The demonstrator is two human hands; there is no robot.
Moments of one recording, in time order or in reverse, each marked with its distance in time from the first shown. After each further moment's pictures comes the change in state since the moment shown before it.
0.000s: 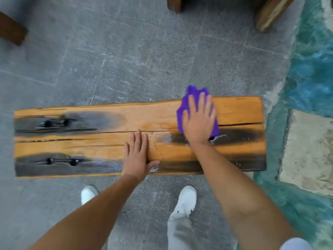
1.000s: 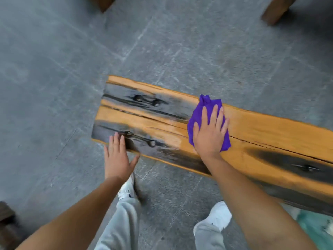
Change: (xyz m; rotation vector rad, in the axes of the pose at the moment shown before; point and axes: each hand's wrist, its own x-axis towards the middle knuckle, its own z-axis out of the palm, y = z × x) left_hand -0.107 -0.255 -0.017 -0.133 0.254 -0.442; right_hand -0.066 -0.217 0.012 0.028 -0.085 -0.199
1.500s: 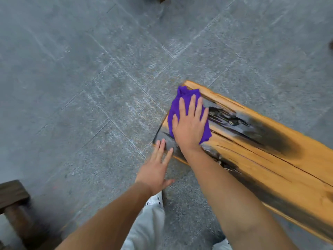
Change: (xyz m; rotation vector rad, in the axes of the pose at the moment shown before) left_hand 0.026 -0.190 -0.017 -0.026 -0.260 0.258; right_hand 0.009 -0.390 0.069 -0.039 -0.013 -0.355
